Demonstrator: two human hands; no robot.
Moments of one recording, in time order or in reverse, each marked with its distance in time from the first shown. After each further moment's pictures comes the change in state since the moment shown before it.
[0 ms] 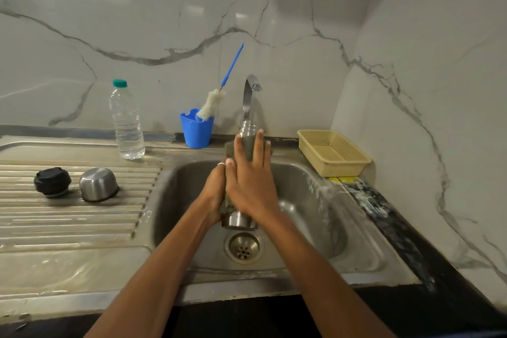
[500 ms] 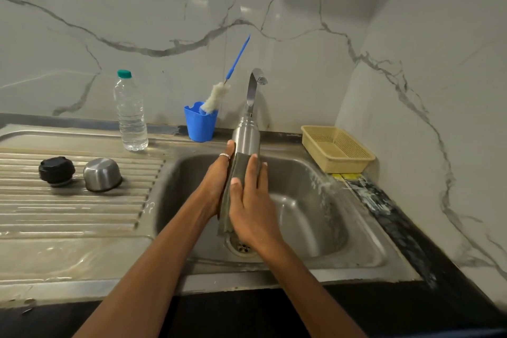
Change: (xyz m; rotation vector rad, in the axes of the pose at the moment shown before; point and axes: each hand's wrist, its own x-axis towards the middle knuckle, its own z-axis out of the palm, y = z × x) left_hand 0.004 0.003 -0.008 -0.094 -0.028 -0.066; right_hand -0.057 -0.005 0.006 0.260 -0.141 0.173
